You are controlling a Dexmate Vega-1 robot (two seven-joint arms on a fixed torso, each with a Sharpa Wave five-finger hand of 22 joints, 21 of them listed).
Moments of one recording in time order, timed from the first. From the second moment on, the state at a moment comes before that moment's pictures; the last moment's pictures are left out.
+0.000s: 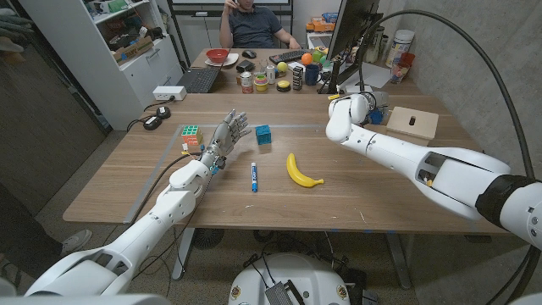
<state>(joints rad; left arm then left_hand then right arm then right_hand) 0.80 0.46 0.41 -1.17 -0.71 -0.34 -0.29 0.15 0.06 0.29 0.14 0.30 0.08 -0.08 0.19 0.18 0.04 0.00 0.20 0.18 0.01 0.00 0.19 0.19 -0.04 0.05 0.67 0.18 -0.16 -0.39 -1.17 -1.17 -1.37 -1.21 0.96 1.13 0.09 0.19 -0.11 0.23 0.49 -0.19 0.28 0.20 0.49 -0.10 0.21 0.24 0.70 -0.07 0.20 0.22 0.58 -0.06 0.95 0.19</state>
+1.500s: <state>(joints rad) 0.84 0.49 0.40 -1.22 -0.72 -0.34 -0.28 0.14 0.06 0.28 0.14 0.30 0.09 -0.08 0.19 0.18 0.04 0.00 0.20 0.18 0.01 0.00 0.19 0.19 -0.04 0.05 0.65 0.18 -0.17 -0.50 -1.23 -1.38 -1.35 -1.29 0.93 1.01 0.03 0.06 -0.05 0.27 0.40 -0.22 0.22 0.20 0.35 -0.11 0.24 0.21 0.50 -0.05 0.20 0.24 0.58 -0.05 0.90 0.17</state>
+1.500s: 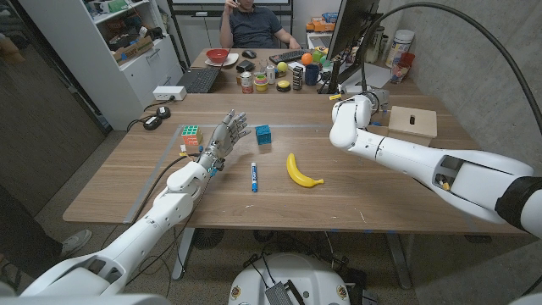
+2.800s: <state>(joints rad) 0.85 0.50 0.40 -1.20 -0.73 -0.35 -0.31 0.14 0.06 0.28 0.14 0.30 0.09 -0.08 0.19 0.18 0.04 0.00 0.20 0.18 0.01 0.00 0.19 0.19 -0.03 0.06 0.65 0.18 -0.30 -0.48 -1.00 -1.51 -1.39 -1.17 0.74 0.99 0.04 0.04 -0.05 0.29 0.54 -0.21 0.25 0.21 0.39 -0.11 0.26 0.20 0.47 -0.05 0.20 0.24 0.51 -0.05 0.77 0.16</state>
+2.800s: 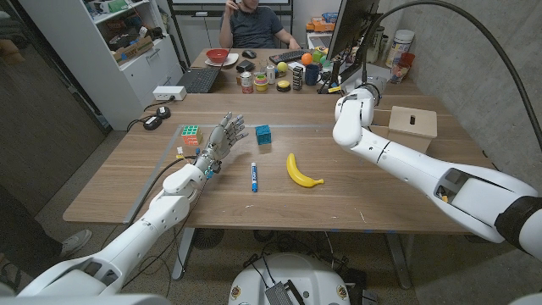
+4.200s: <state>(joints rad) 0.81 0.49 0.39 -1.12 -0.75 -0.37 -0.36 0.14 0.06 0.27 0.14 0.31 0.09 -0.07 0.19 0.18 0.04 0.00 0.20 0.18 0.01 0.00 0.19 0.19 -0.03 0.06 0.65 0.18 -0.36 -0.54 -0.85 -1.74 -0.92 -1.16 0.28 1.00 0.05 0.03 -0.05 0.29 0.56 -0.19 0.24 0.21 0.39 -0.11 0.25 0.20 0.45 -0.04 0.20 0.23 0.49 -0.04 0.71 0.16</state>
